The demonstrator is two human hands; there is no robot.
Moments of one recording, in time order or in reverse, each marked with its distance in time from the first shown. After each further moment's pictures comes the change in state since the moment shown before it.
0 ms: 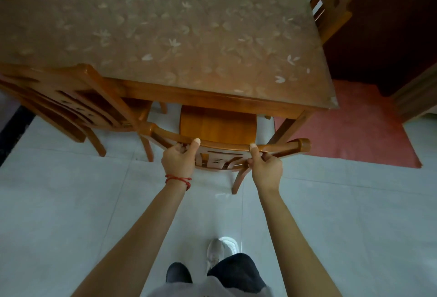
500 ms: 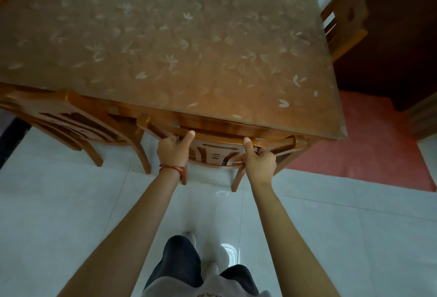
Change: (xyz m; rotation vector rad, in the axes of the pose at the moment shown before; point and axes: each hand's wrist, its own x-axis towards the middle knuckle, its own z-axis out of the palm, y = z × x) left_hand 0.114 0.037 0.062 0.004 0.005 -0.023; right_hand 0.104 -0.066 0.034 -0.046 -0.059 -0.045
